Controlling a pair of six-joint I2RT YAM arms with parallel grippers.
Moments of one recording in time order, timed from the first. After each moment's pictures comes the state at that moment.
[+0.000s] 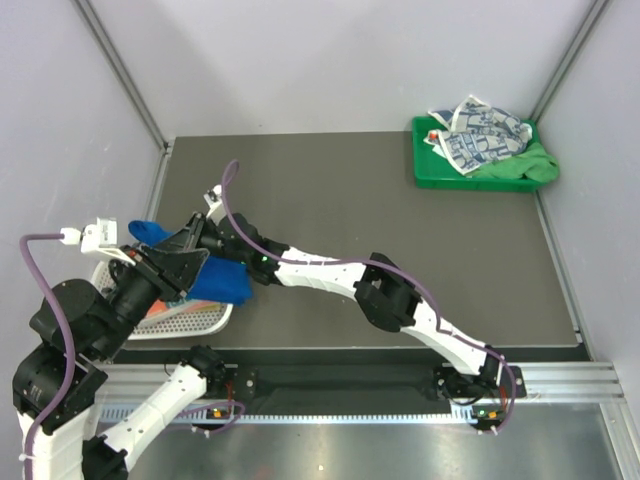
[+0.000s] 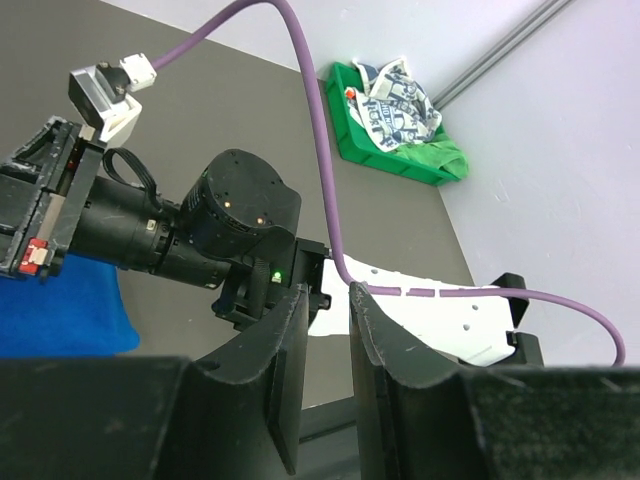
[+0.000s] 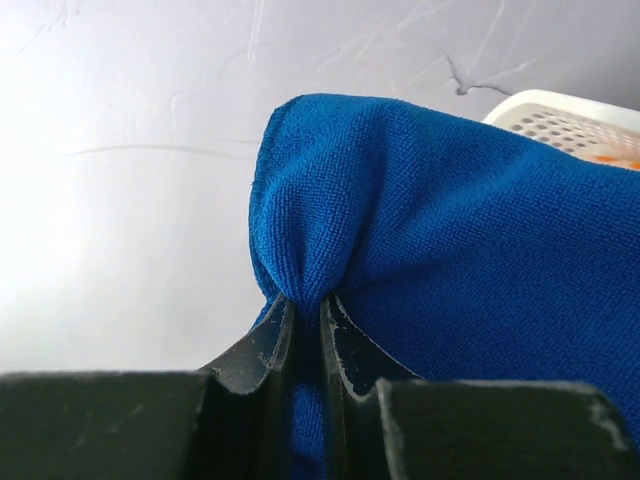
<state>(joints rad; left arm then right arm) -0.51 0.53 1.40 -0.99 -0.12 -0.65 1.18 2.52 2.19 0.39 -0.13 1.29</state>
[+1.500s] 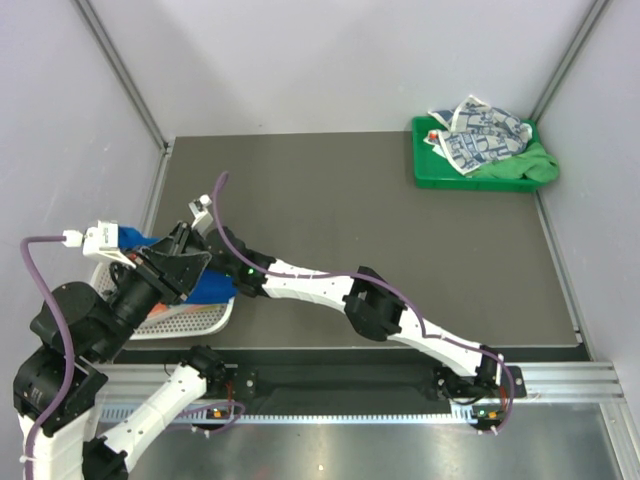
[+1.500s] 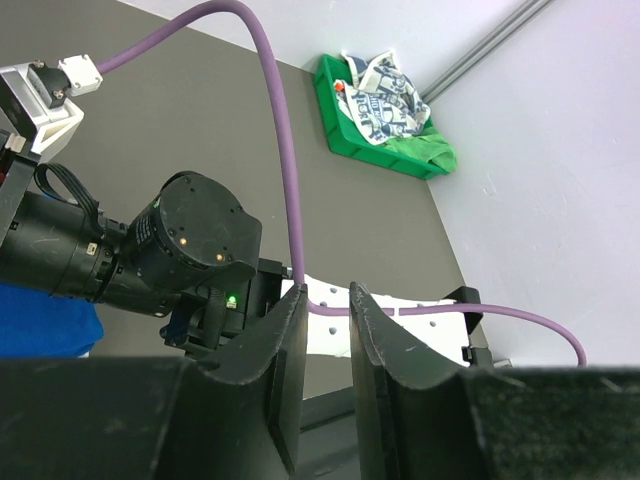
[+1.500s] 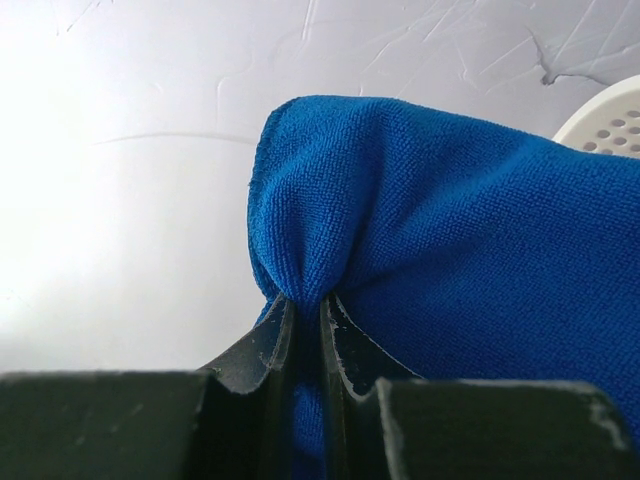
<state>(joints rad) -0.51 0.51 1.39 -0.99 -0.09 -0.67 1.24 2.68 2.44 0.42 -0.08 1.33</state>
